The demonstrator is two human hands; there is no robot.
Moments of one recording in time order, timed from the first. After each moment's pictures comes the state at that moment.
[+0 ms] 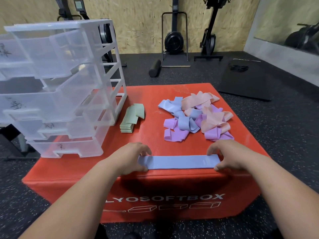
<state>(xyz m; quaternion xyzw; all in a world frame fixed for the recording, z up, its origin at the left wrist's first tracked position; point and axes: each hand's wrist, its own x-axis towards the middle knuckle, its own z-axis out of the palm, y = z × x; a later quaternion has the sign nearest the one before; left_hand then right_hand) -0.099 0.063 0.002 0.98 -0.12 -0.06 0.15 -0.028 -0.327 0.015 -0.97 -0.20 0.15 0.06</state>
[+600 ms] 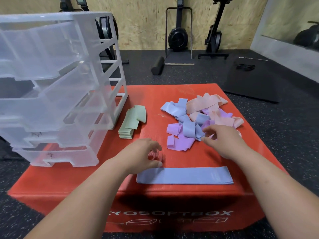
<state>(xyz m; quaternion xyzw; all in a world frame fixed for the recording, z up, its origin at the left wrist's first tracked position) -0.047 0.049 -0.001 0.97 -0.15 -0.01 0.19 0.040 -0.275 0.015 -0.96 -0.14 -0.04 0.24</state>
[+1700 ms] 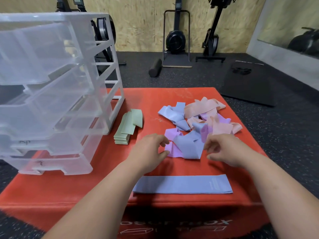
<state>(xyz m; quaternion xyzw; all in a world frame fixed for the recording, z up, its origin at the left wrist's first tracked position) -0.016 0.008 -0.003 0.95 -0.10 0.11 0.27 0.045 -0.294 0.028 -0.96 -0.18 0.09 0.21</state>
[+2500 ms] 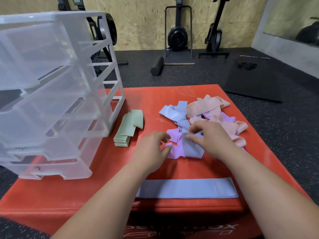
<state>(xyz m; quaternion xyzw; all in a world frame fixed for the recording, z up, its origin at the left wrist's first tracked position) -0.001 -0.003 -0.005 0.94 -0.05 0.13 0.30 0.065 -0.232 0.031 -0.92 -0.22 -0.05 0.32</state>
